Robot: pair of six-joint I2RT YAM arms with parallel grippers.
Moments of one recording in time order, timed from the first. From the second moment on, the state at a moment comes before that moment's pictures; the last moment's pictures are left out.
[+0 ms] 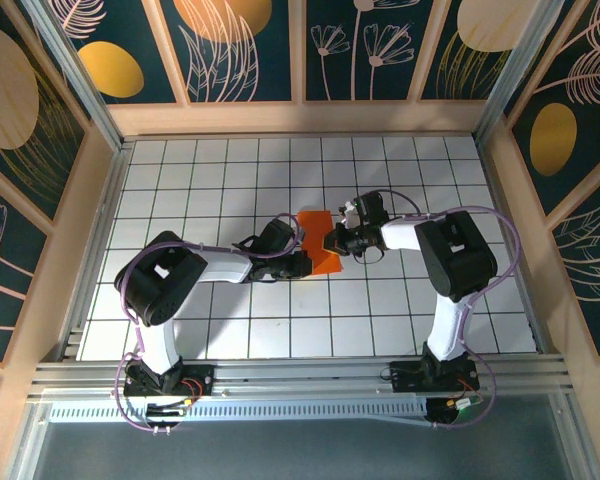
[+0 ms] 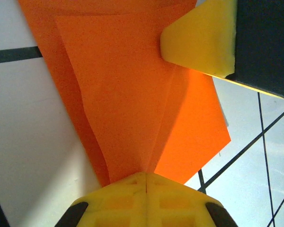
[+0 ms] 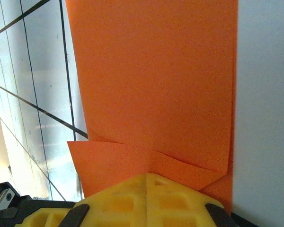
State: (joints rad) left arm -0.74 1.86 0.86 0.14 0.34 -0.73; right arm 0.40 1.90 0.94 -0.03 -0.64 0.59
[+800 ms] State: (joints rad) left arm -0.74 1.94 1.04 0.06 0.40 -0.75; right arm 0.40 1.91 0.95 -0.04 -0.63 0.57
